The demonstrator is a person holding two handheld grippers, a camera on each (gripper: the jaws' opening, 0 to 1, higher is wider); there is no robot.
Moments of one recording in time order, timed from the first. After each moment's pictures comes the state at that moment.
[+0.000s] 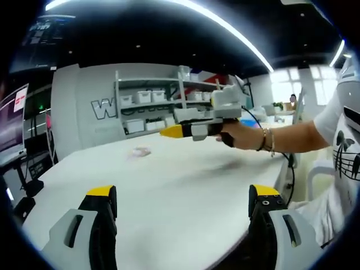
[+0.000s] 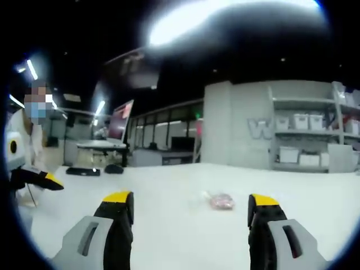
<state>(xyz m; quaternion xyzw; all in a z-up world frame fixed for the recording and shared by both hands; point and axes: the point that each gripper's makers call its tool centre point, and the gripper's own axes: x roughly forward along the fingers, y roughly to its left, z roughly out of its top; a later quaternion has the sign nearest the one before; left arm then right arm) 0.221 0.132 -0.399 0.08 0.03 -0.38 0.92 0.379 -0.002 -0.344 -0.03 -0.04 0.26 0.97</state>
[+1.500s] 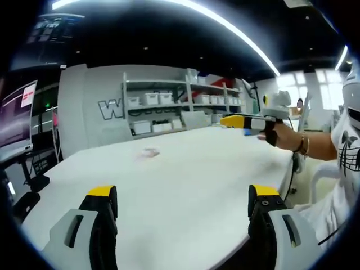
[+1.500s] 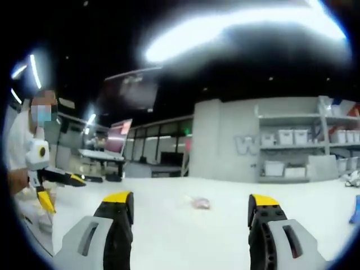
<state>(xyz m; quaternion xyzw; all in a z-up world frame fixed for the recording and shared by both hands) 0.228 0.151 -0.397 0.07 0.03 -0.35 0.93 0.284 -0.072 -0.325 -0.02 -0.10 0.21 0.97</state>
